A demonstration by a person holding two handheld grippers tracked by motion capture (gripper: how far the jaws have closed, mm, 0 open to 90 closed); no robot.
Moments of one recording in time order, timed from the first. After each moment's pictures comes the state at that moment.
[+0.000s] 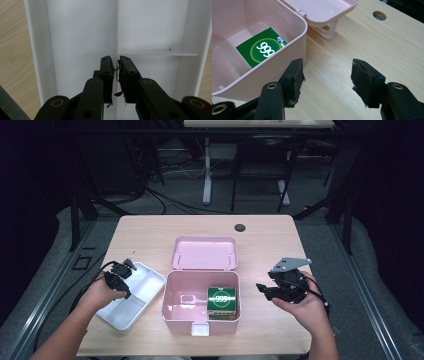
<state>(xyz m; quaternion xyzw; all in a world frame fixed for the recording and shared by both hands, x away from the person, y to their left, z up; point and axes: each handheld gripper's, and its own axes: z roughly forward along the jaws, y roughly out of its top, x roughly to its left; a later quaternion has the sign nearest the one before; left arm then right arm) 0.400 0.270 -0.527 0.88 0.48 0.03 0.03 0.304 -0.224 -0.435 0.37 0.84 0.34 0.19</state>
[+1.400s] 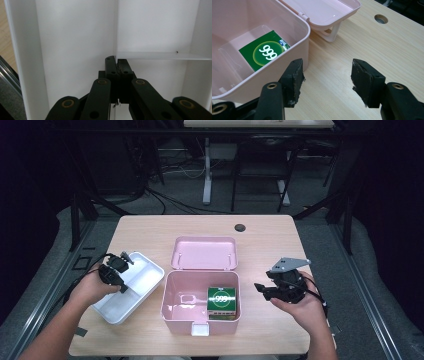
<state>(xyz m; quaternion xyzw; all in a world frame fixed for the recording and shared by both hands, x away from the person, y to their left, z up) 0.395 0.269 -0.481 0.90 0.44 0.03 0.05 0.304 -0.220 -0.436 0.37 0.84 0.35 0.20</state>
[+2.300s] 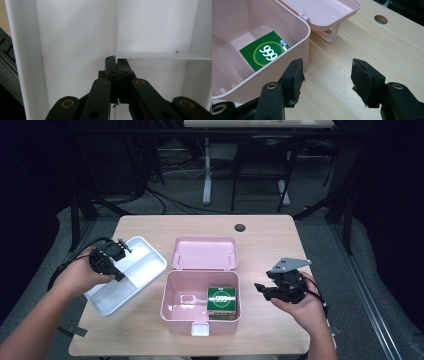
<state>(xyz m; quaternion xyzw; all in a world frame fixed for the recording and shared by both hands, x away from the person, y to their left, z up) 0.377 0.249 -0.396 0.92 0.37 0.07 0.07 0.303 -0.221 -0.436 0.37 0.84 0.35 0.20</state>
